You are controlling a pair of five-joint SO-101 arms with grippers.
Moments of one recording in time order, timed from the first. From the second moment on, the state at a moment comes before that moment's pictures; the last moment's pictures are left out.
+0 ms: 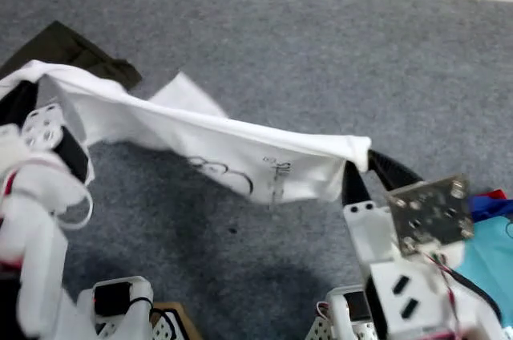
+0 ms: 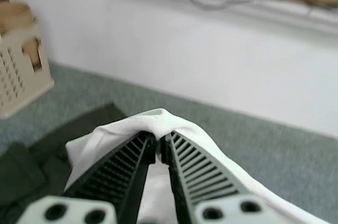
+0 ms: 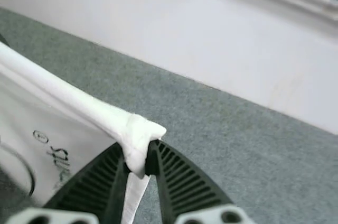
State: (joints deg) left arm -18.2 -51.9 -6.6 83.0 10.5; right arm -11.7 -71.4 11.6 84.6 16.2
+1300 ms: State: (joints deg) left arm -19.0 -49.0 -10.2 73.3 10.5; right arm -11.3 -49.9 -16.2 90.7 16.2
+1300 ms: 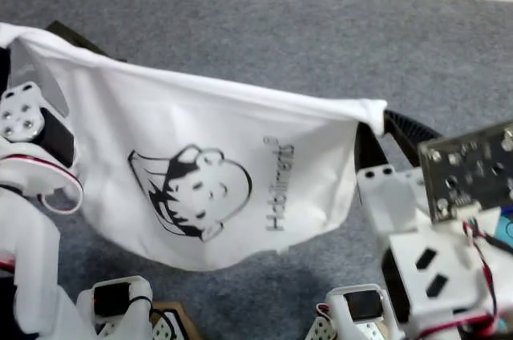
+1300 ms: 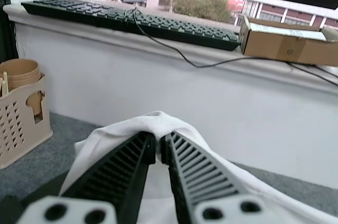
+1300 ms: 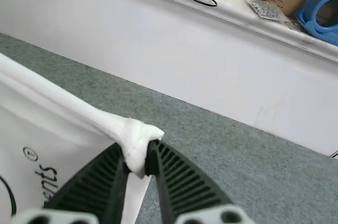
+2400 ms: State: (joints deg) left arm -19.7 8.1 -1.8 32.6 10.3; right arm -16.0 -49.1 57.9 26.1 19.3
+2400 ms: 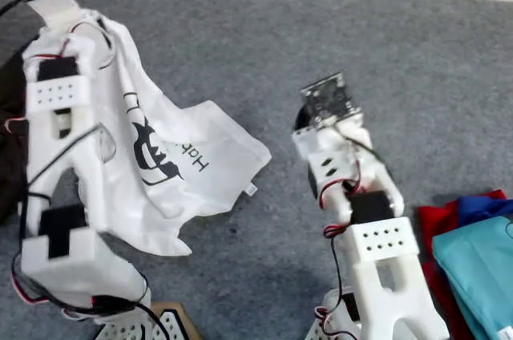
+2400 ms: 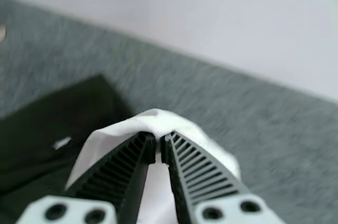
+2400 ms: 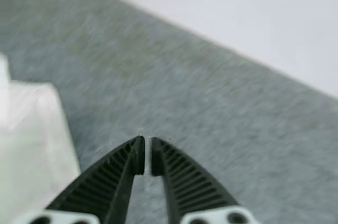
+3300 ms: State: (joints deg) left arm -27.3 7.7 -28.1 98.8 8.5; right arm -27.8 -14.8 44.5 31.3 15.1
